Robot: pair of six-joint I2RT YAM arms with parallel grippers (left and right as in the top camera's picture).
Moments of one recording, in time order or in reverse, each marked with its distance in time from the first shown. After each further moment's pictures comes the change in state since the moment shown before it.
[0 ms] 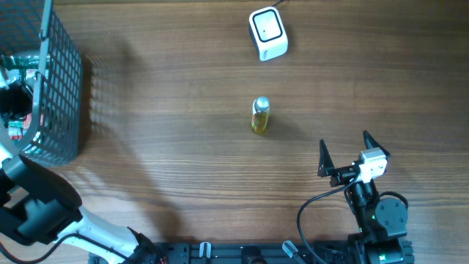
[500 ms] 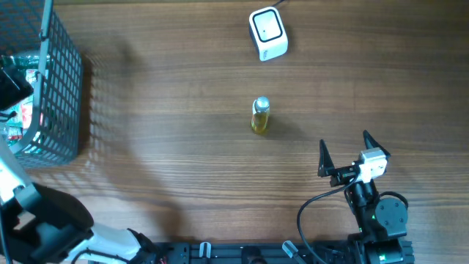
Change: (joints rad) left arm -0.003 -0.155 0.000 0.035 -0.035 -0.026; right arm 0.000 0.000 0.000 0.000 0.000 0.000
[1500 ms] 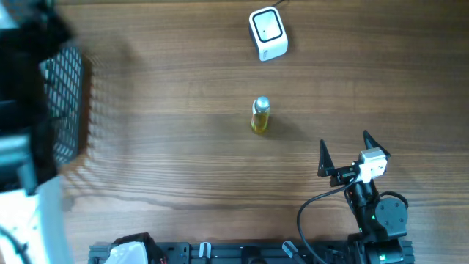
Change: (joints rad) left arm -0.442 -0.534 -0.025 0.359 -0.262 -0.256; right arm 0.000 0.000 0.000 0.000 0.000 0.000
